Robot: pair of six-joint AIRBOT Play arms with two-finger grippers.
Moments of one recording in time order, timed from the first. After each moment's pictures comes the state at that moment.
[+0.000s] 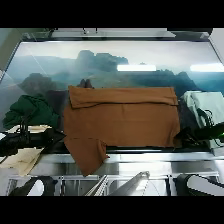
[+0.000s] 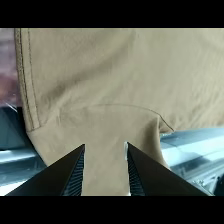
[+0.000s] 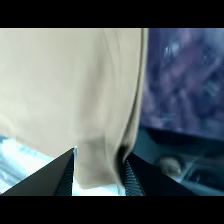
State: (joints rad) left arm 0.40 -0.83 0.38 0.79 -1.25 -1.15; right arm -0.66 -1.34 0.61 -1.01 1.33 0.89
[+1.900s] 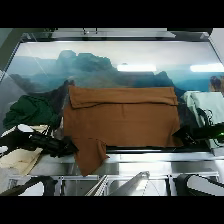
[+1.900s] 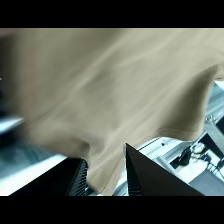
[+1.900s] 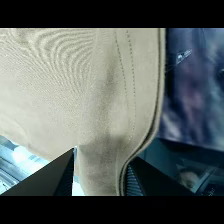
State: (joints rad) left arm 0.17 -1.28 0.41 0.83 -1.24 -1.17; right arm -0.66 -1.34 0.60 -0.92 1.30 0.86
